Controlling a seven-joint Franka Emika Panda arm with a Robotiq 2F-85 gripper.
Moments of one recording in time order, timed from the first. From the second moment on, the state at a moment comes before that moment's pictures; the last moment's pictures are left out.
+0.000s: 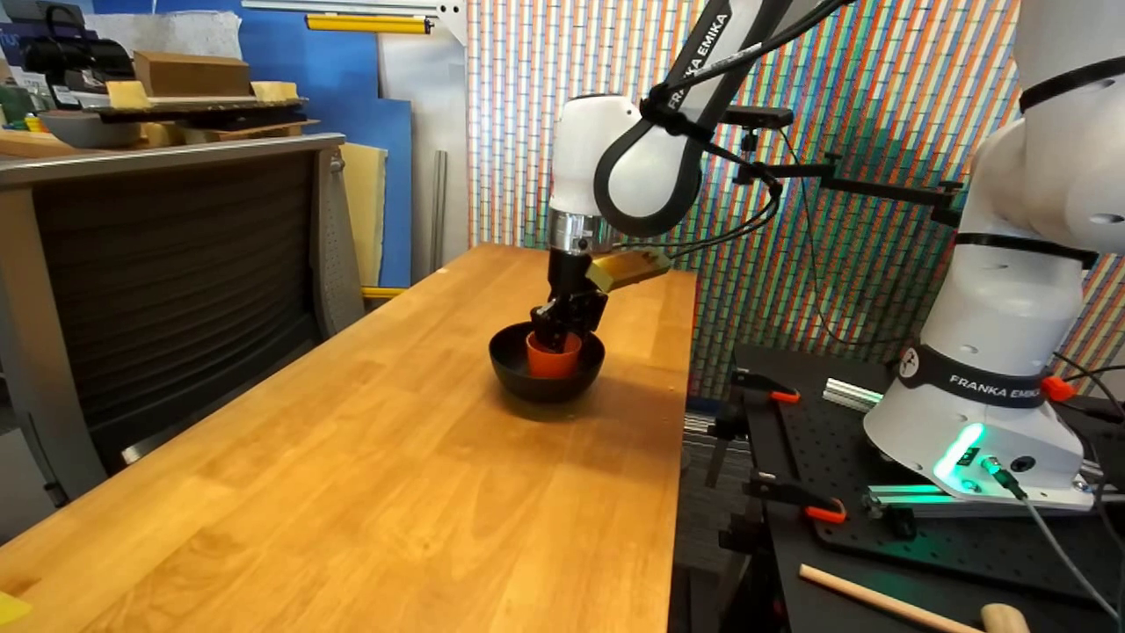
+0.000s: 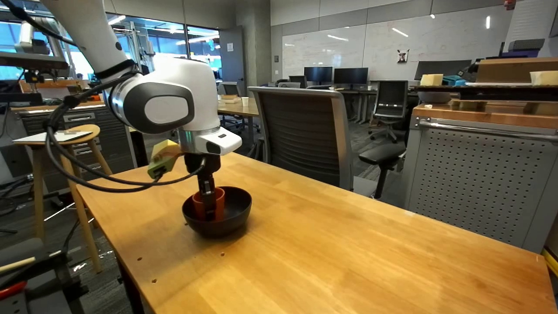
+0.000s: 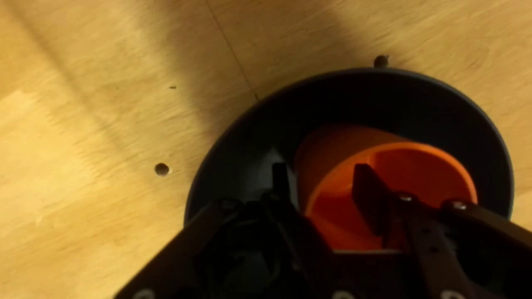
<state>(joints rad) -0.12 0.26 0.10 -2.48 0.05 2.78 0.40</state>
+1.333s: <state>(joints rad) 0.06 0.22 0.00 -2.47 -0.01 2.71 0.32</state>
